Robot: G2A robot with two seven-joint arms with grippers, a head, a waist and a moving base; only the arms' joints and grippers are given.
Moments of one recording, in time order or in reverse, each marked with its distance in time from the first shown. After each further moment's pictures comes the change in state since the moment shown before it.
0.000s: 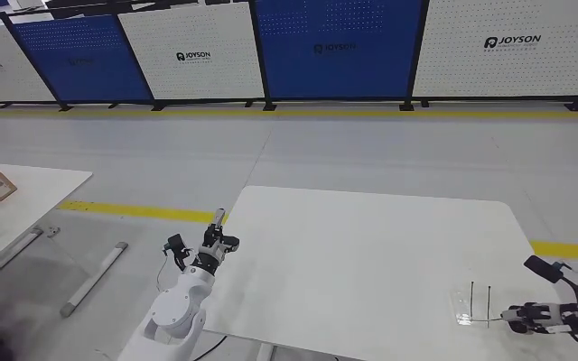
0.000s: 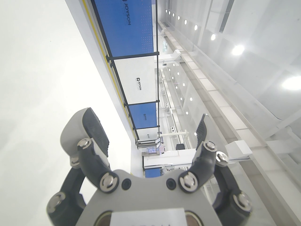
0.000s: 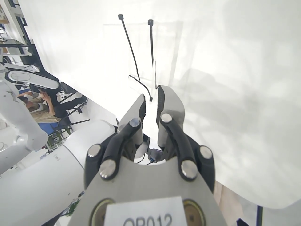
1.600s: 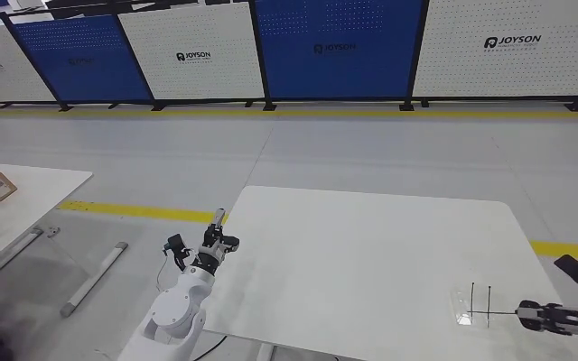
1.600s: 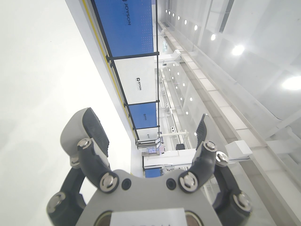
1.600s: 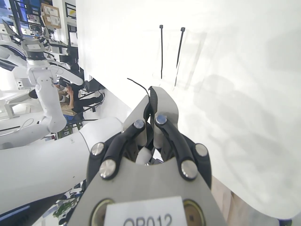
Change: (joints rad) left arm 0.000 0.000 0.000 0.000 0.000 0.000 0.000; right arm -0.154 0.078 0.152 -0.036 0.250 -0.165 -0.062
